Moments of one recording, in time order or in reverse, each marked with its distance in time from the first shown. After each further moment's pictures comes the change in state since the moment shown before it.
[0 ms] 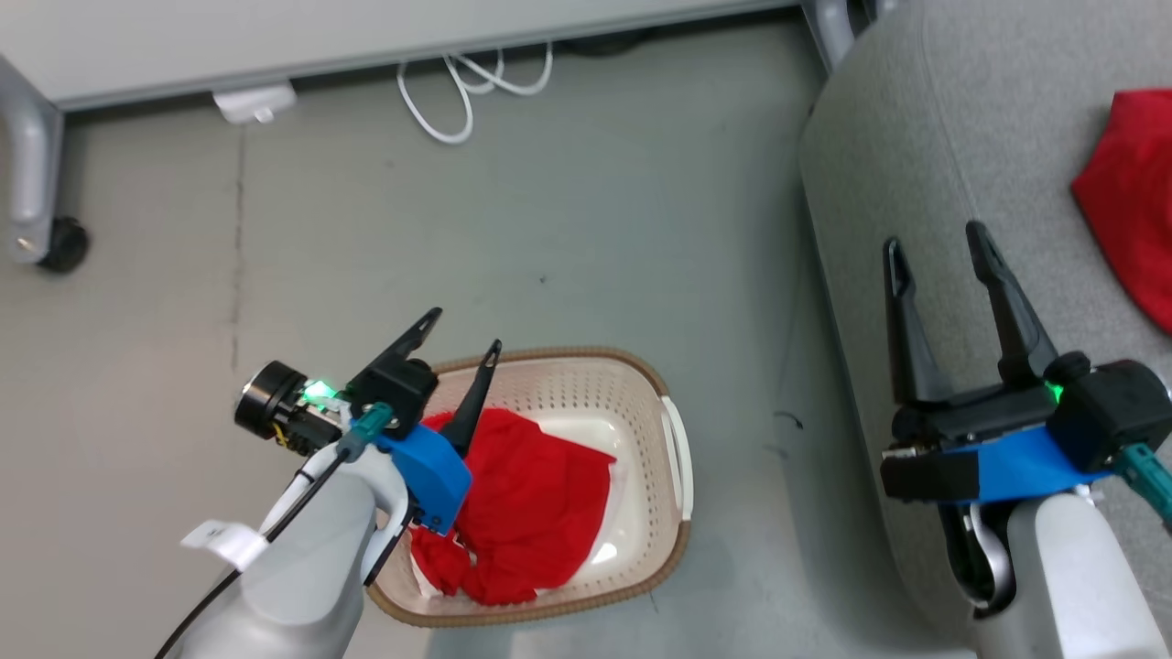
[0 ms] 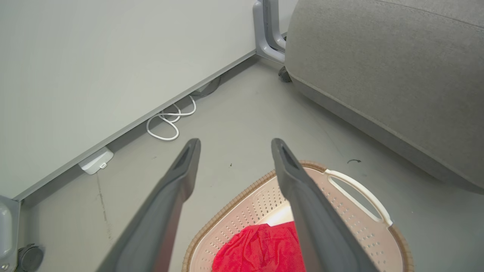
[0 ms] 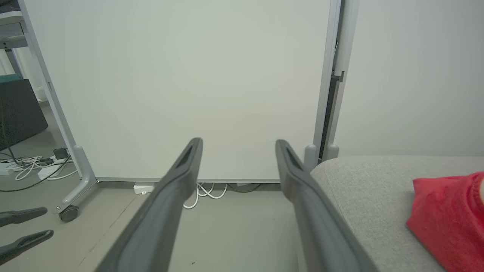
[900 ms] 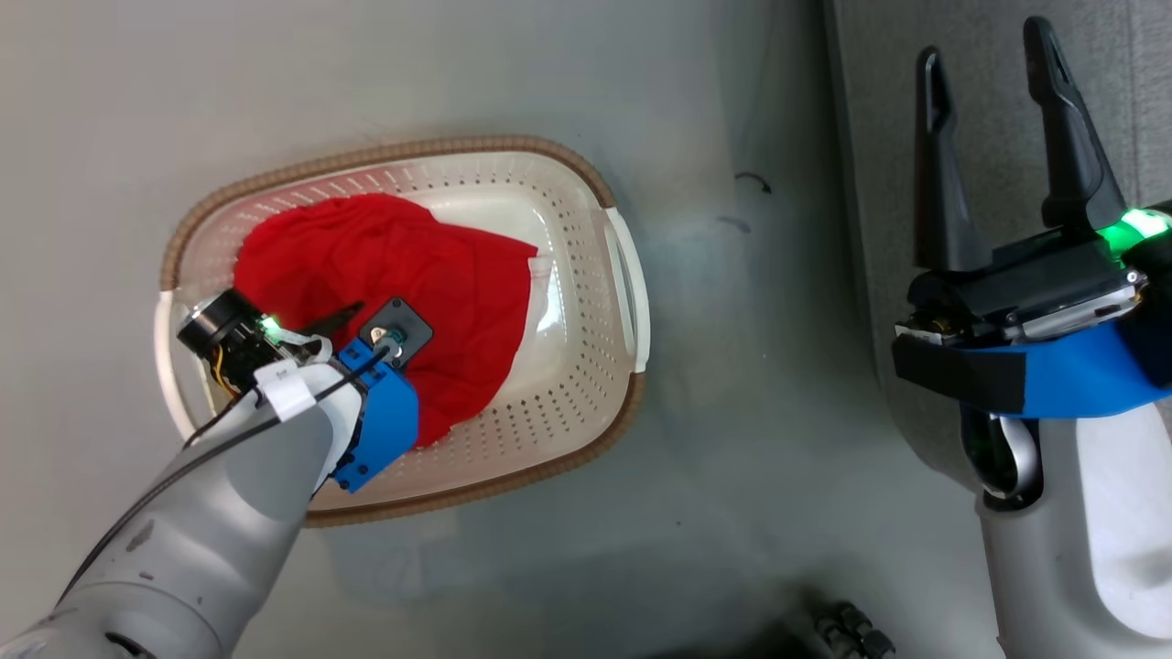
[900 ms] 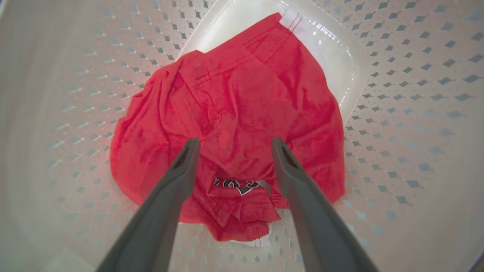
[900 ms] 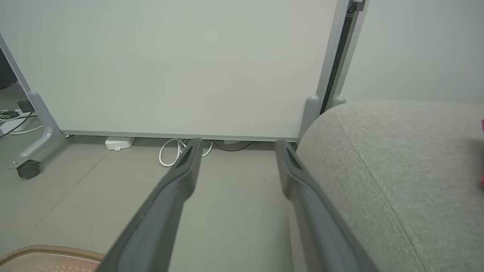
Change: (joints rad) left arm -0.353 0.019 -0.571 0.453 -0.170 0.000 0.213; right arm -0.214 0.000 0.033 -0.128 -0.003 0.000 0.000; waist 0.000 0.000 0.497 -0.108
